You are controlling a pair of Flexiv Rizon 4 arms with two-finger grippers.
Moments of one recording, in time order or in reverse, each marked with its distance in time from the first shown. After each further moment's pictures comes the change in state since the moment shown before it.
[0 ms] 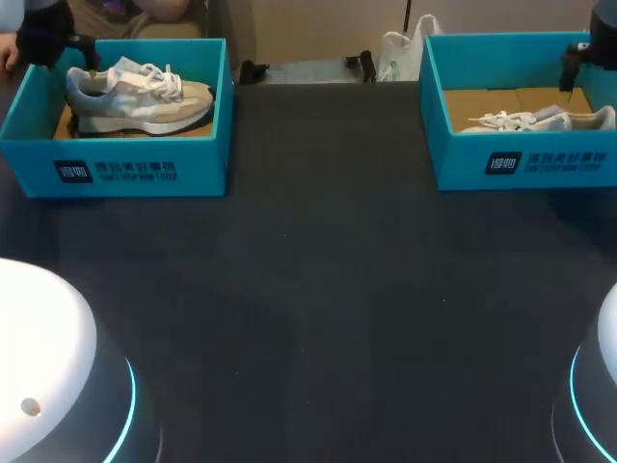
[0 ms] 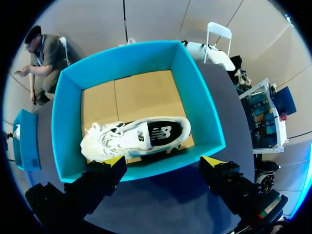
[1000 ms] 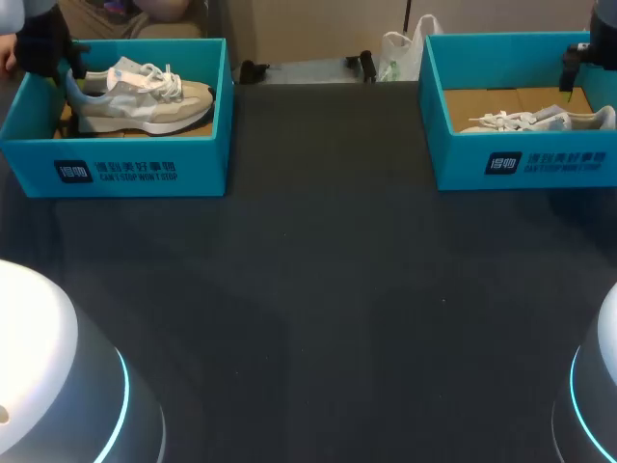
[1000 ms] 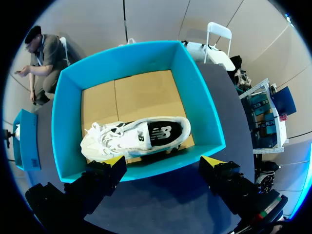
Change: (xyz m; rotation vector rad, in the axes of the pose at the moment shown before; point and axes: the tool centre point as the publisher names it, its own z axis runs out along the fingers) left arm 0.015 -0.006 0.039 0.090 -0.058 -0.071; right arm 0.000 0.000 0.000 0.000 0.000 0.000
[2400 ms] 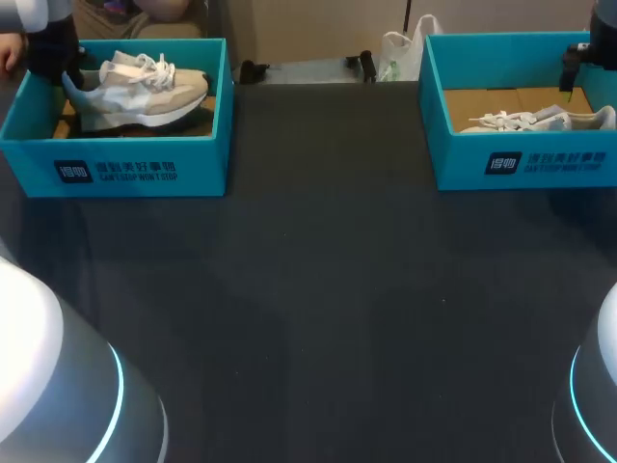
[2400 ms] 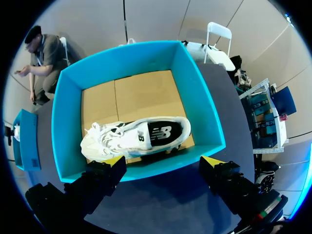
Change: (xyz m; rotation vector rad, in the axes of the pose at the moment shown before) left arm 0.010 0.003 0.028 0.106 0.092 0.036; right arm 0.000 0.000 0.000 0.000 0.000 0.000
